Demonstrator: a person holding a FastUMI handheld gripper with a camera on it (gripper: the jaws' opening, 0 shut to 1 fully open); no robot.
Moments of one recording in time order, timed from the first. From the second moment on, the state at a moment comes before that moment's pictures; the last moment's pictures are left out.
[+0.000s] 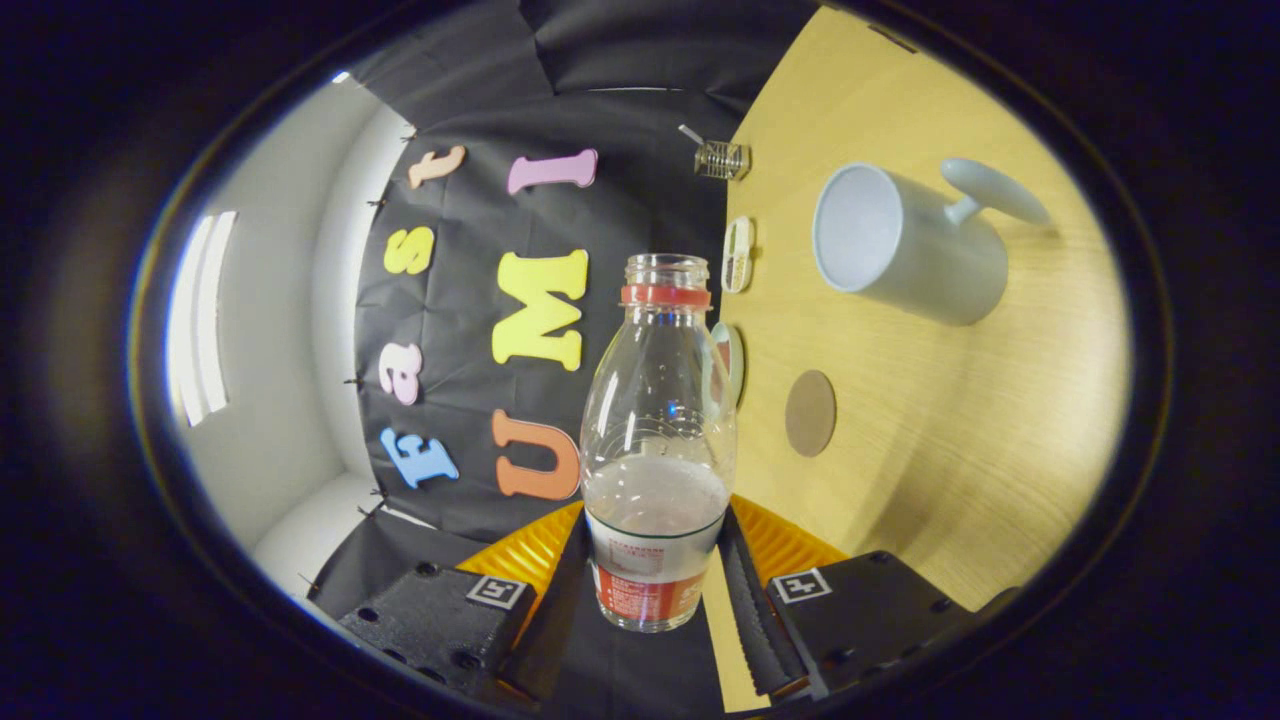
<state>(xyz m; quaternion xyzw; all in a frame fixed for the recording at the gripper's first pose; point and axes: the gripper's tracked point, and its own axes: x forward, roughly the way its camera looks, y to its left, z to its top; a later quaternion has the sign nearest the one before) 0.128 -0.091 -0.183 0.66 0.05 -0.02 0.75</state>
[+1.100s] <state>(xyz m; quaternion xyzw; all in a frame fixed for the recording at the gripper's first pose) 0.143 -0.103 -0.170 0.74 0.02 -0.02 0.67</state>
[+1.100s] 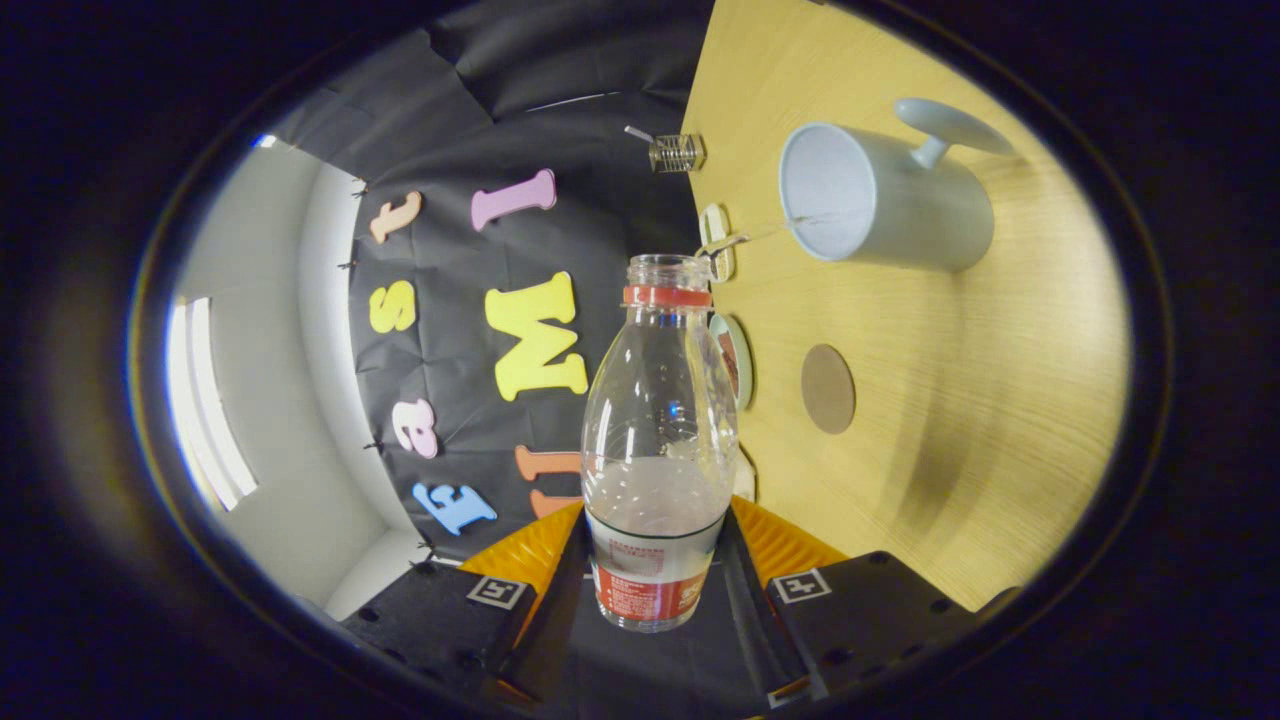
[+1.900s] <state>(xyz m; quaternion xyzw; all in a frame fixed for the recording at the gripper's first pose) 0.148 -0.107 -0.151 0.76 0.02 -0.01 0.65</state>
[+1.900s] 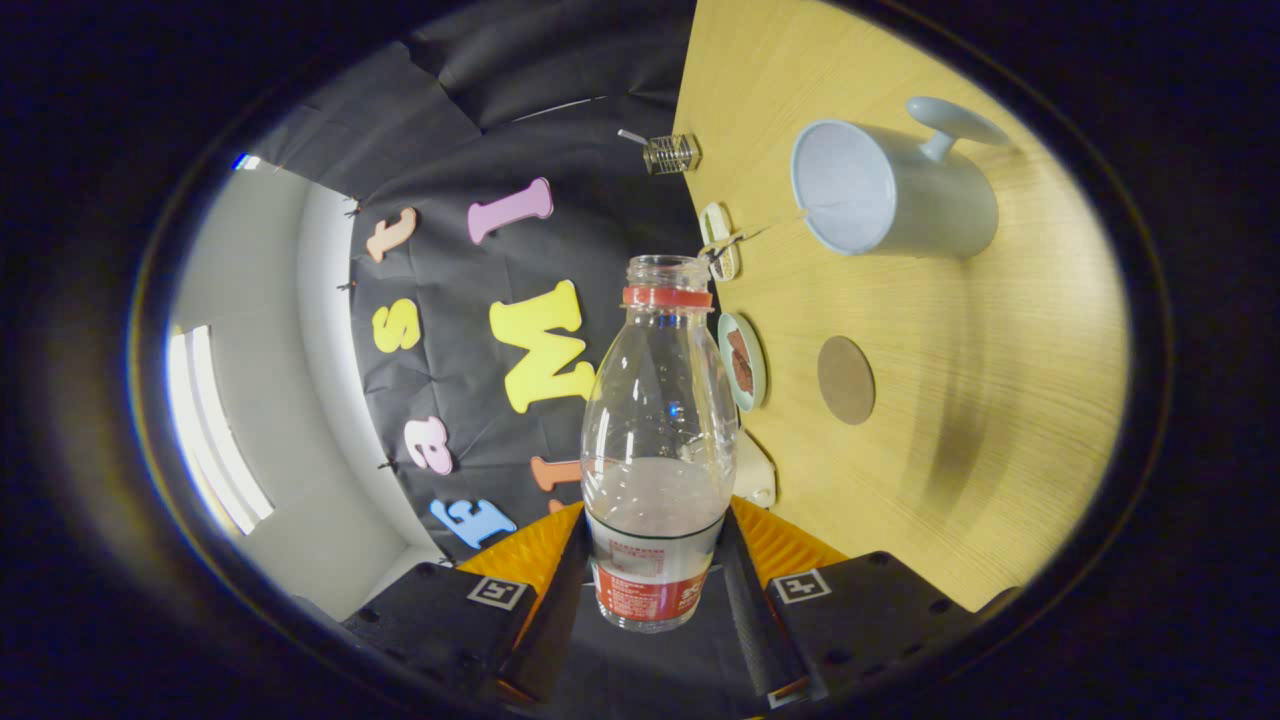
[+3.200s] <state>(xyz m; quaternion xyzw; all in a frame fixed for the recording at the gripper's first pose) 0.157 -0.119 -0.123 0.80 0.00 -0.01 0.60</state>
